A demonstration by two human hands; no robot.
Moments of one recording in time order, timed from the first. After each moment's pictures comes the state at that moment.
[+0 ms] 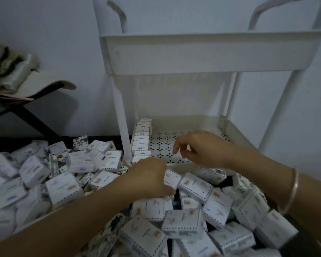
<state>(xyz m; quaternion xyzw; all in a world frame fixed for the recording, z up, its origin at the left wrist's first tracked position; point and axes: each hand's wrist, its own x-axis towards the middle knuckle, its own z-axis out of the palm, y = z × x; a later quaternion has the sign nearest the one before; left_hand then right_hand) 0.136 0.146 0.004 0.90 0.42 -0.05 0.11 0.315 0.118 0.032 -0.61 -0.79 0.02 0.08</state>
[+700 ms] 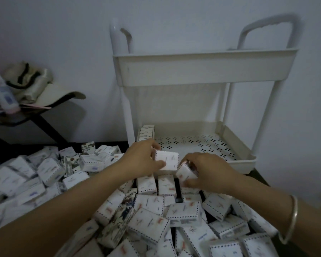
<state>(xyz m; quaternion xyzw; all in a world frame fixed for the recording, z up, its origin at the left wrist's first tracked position) 0.108 0.151 0.031 0.86 0.44 0.16 0.22 0.299 0.073 -0.001 -0.68 -0.73 0.00 0.09</state>
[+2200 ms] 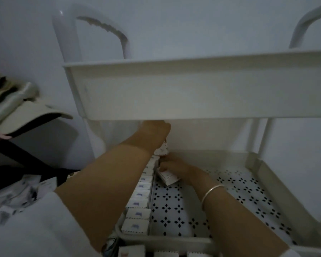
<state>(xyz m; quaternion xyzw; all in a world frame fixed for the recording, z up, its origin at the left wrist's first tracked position) 0.224 0.375 0.063 0.87 0.45 -0.07 -0.20 0.319 0.337 -0.042 -0.60 -0.57 0.46 0.33</state>
